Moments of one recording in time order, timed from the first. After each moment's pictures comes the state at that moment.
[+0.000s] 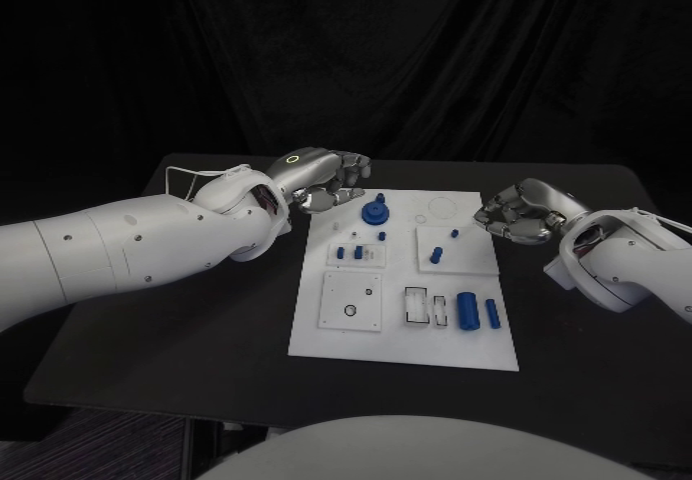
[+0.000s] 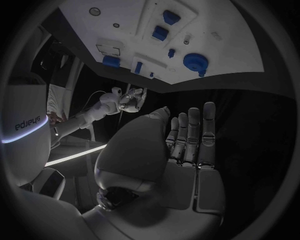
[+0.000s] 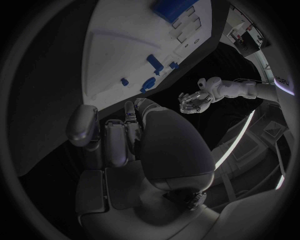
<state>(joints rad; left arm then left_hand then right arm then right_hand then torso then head) 1.33 -0.66 -0.21 1.35 -1.40 -0.48 0.21 1.54 0.07 0.26 0.27 0.19 0.45 0.10 0.18 1.26 0.48 0.12 0.65 1.16 0.67 0.08 1.02 1.00 0.12 0.69 0.13 0.68 1.31 1.28 -1.04 -0.25 1.58 -1.09 -0.50 -0.04 1.43 -0.07 0.25 0.29 0.43 1.02 0.09 0.20 0.21 1.38 0.01 1.38 1.25 1.47 -0.05 1.36 1.31 0.11 1.42 0.06 1.06 1.31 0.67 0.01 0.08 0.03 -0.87</state>
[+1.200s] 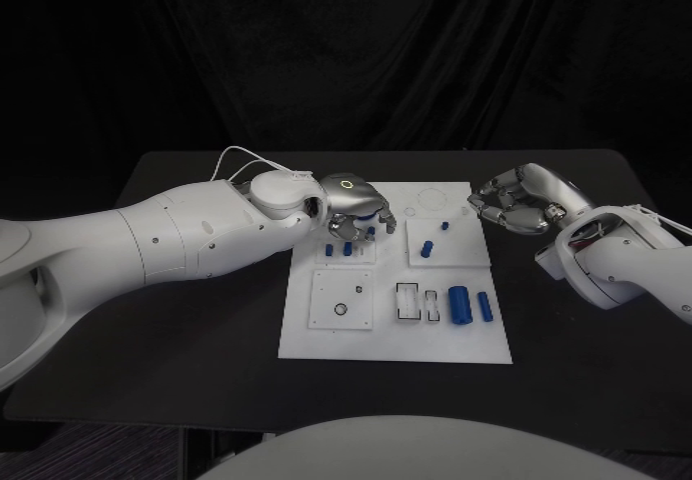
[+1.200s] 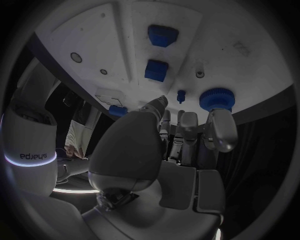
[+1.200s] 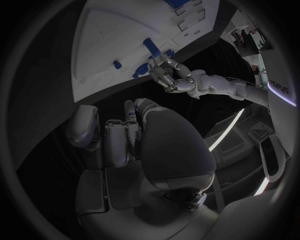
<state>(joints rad) 1.31 -0.45 -0.21 1.14 -1.76 -0.20 0.26 1.47 -0.05 0.23 0.17 0.20 0.76 -0.06 0.08 0.58 0.61 0.04 0.39 0.58 1.20 -0.01 1.25 1.09 0.08 1.33 0.11 1.21 1.31 1.29 -1.04 -0.25 1.60 -1.09 -0.63 0.07 1.42 -0.08 0.26 0.28 0.48 1.02 0.09 0.20 0.22 1.38 0.01 1.38 1.25 1.47 -0.05 1.36 1.30 0.11 1.42 0.05 1.06 1.31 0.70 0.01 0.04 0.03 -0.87</state>
